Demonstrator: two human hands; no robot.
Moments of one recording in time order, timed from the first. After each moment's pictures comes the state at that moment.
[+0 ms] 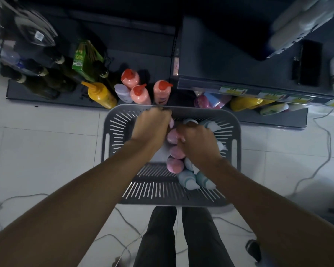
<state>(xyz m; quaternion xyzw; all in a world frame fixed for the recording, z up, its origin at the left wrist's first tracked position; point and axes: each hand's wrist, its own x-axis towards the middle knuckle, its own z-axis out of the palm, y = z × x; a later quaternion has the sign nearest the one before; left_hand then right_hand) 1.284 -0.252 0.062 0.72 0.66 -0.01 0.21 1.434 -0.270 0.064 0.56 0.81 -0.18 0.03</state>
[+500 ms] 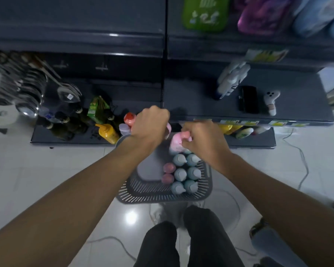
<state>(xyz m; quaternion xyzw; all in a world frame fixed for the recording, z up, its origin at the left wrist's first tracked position) 1.308 -0.245 0.253 0.75 0.64 -0.04 0.12 1.478 -0.271 0.242 0.59 0.79 -0.16 -0.06</state>
